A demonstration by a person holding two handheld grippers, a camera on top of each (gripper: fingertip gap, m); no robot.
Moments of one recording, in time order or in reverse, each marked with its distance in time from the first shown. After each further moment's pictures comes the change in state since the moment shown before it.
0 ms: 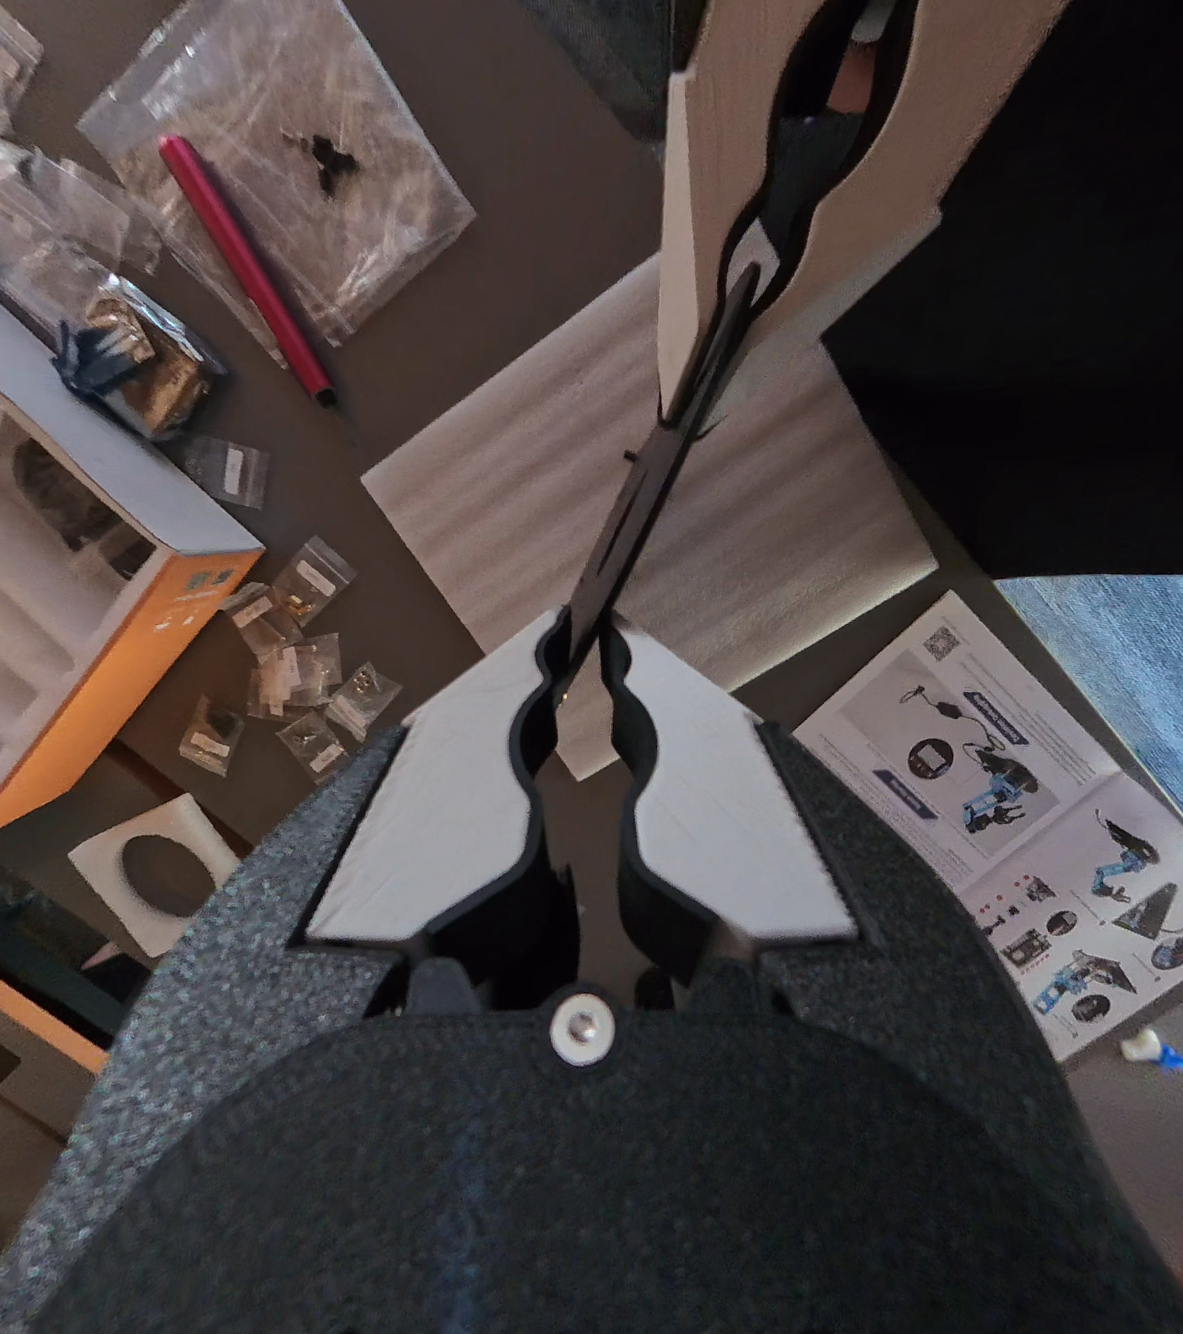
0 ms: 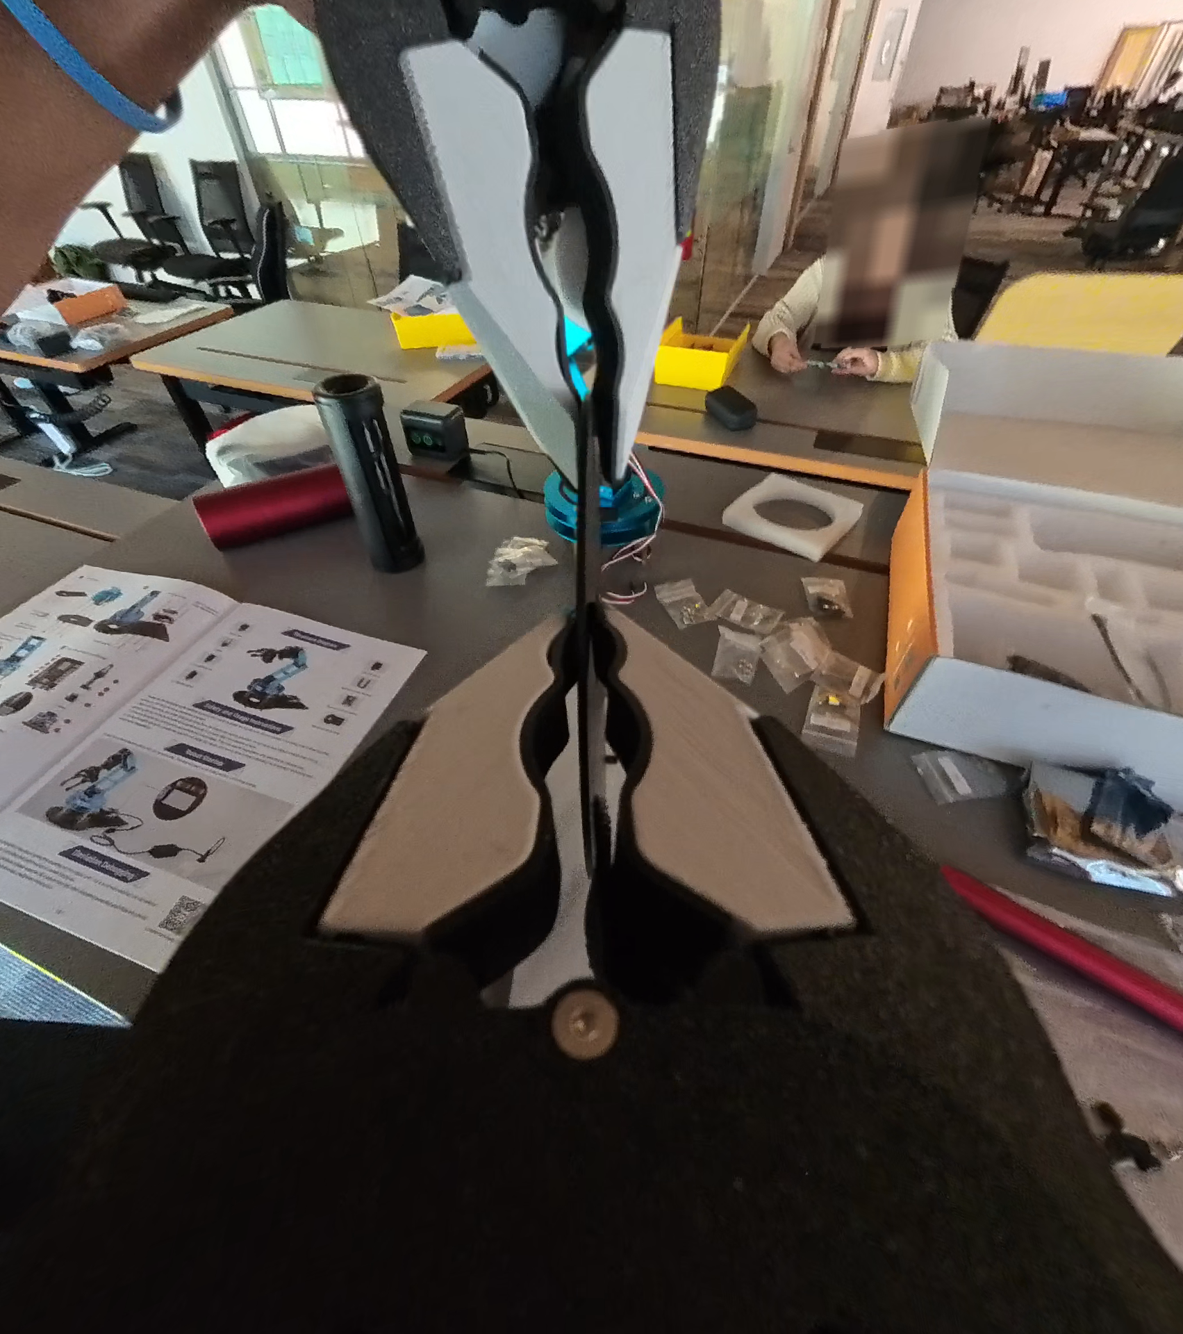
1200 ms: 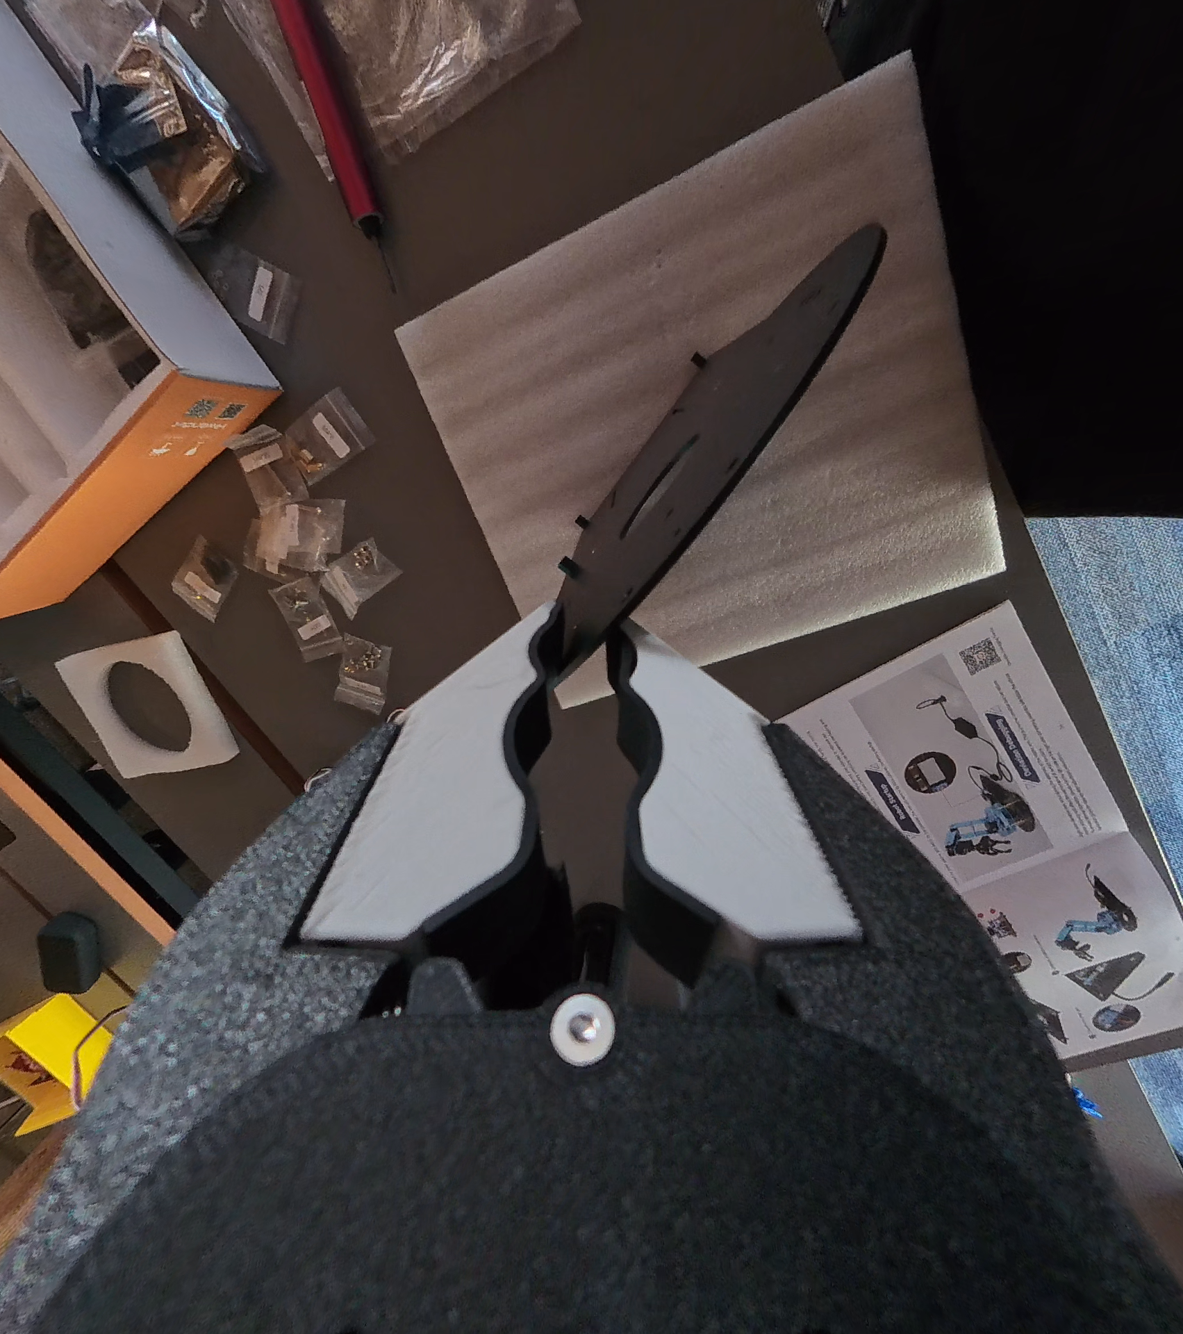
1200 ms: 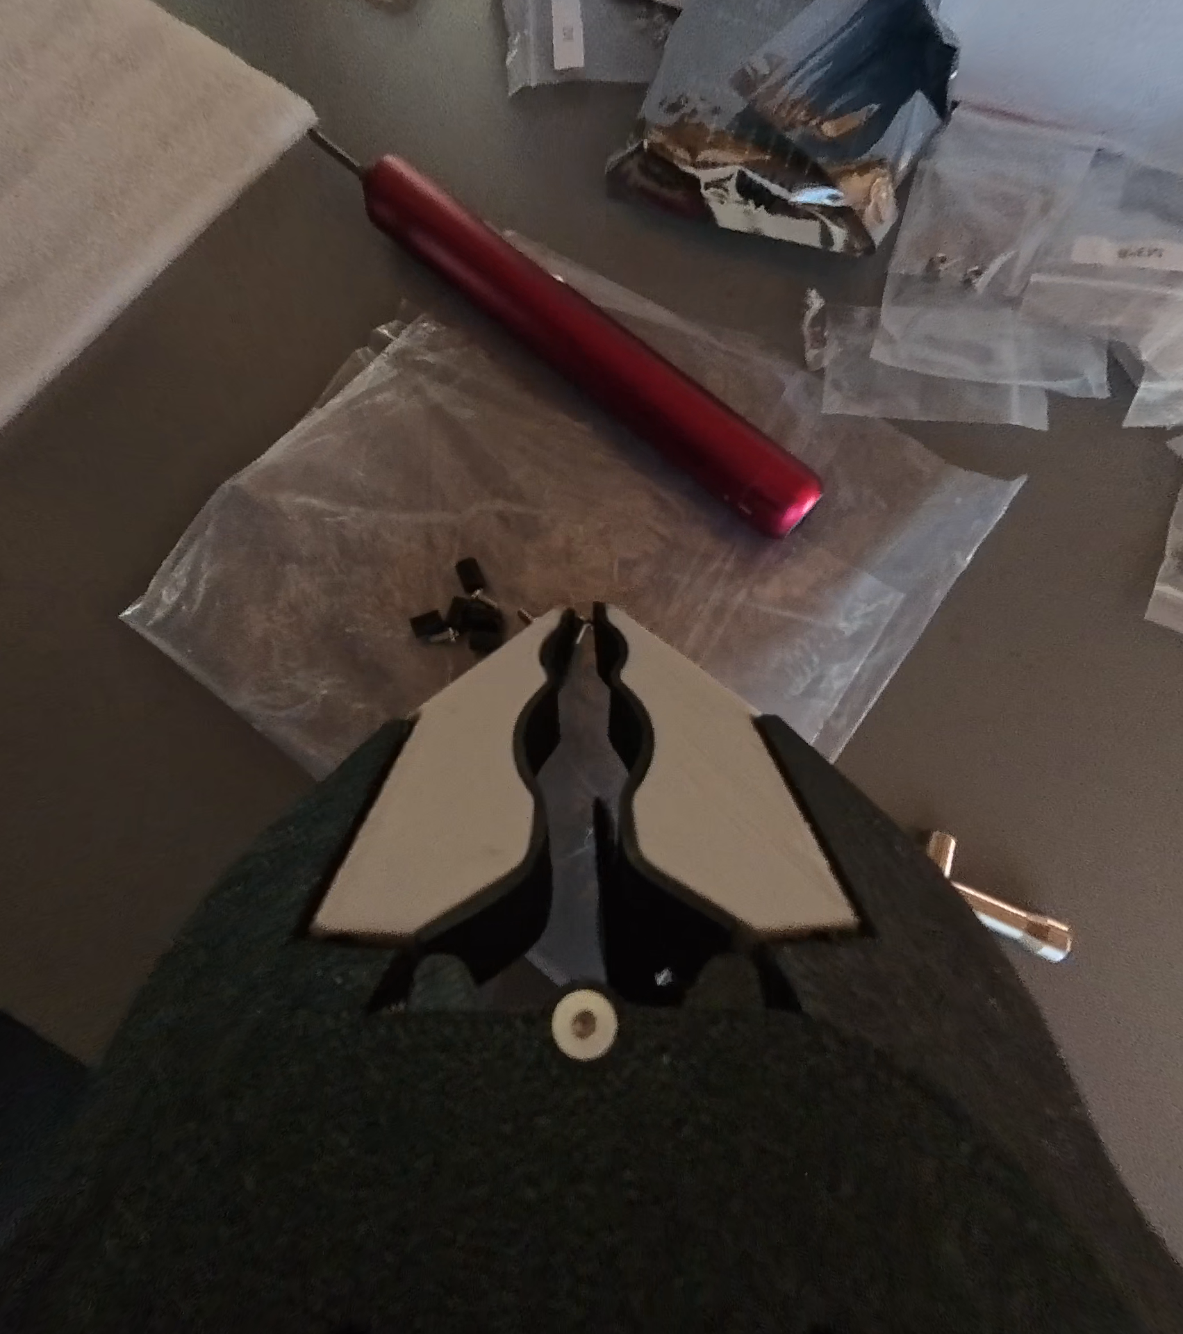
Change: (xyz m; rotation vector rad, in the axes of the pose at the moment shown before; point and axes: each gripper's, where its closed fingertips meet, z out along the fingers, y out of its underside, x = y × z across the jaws) left arm 0.008 0.032 0.012 -0.129 -0.156 -0.166; right arm 0.292 0.273 -0.032 -0.560 -0.095 -0.017
